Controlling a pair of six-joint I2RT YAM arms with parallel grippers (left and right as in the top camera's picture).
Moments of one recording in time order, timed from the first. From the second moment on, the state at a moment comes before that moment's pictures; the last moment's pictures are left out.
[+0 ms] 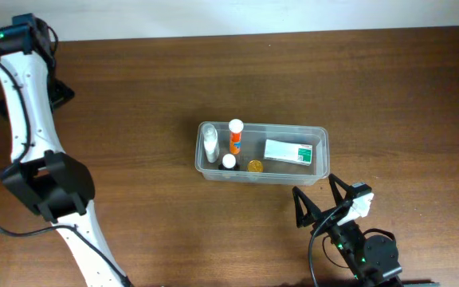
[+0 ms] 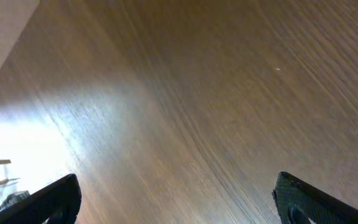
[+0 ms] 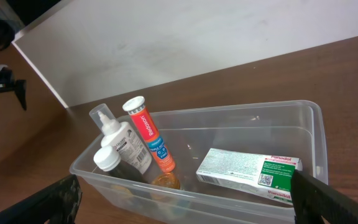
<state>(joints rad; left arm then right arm) 0.24 2.36 2.52 -1.68 -0.49 -0.59 0.32 0.02 0.02 -0.07 -0.09 0.40</state>
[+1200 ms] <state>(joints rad) -0.57 1.62 2.52 -1.68 -0.48 -0.59 0.32 0.02 0.02 -0.07 -0.09 0.40</state>
